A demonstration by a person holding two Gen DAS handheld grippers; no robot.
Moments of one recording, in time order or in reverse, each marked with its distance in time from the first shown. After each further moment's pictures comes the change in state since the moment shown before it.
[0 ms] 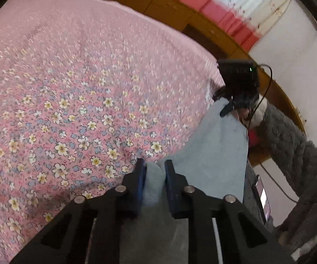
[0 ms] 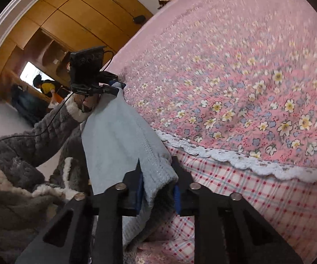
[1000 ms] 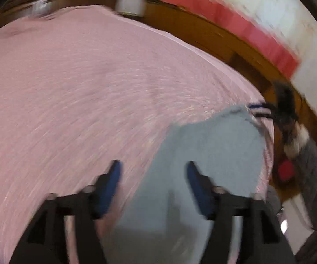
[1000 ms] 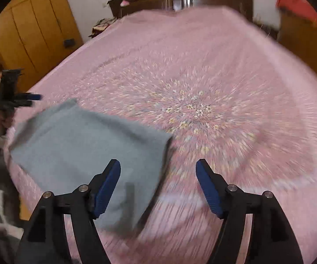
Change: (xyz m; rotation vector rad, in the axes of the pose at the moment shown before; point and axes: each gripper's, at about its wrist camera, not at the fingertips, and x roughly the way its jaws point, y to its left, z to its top) left arm -0.097 0.021 -0.013 -0.195 -0.181 0.357; right arm -0.062 0.042 0.007 0.020 -0.215 -0.692
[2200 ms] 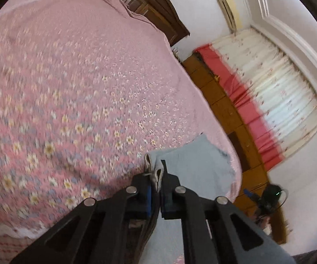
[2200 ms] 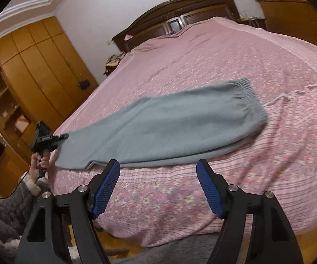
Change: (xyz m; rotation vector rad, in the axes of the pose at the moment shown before) left arm -0.110 0.137 -0.170 -0.471 -0.251 -0.175; right arm -0.061 0.117 -0.107 0.270 -0.208 0.172
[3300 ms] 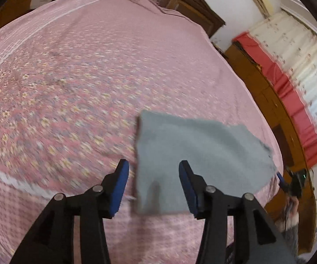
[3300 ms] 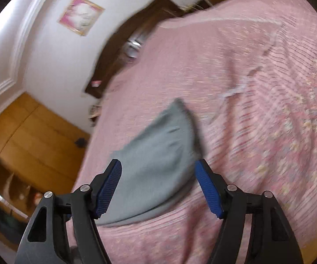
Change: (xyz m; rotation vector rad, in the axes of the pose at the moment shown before) left arm -0.038 -0.019 -0.031 0.012 0.037 0.333; right arm 0.007 -0.146 0.033 0.477 -0.122 -0.007
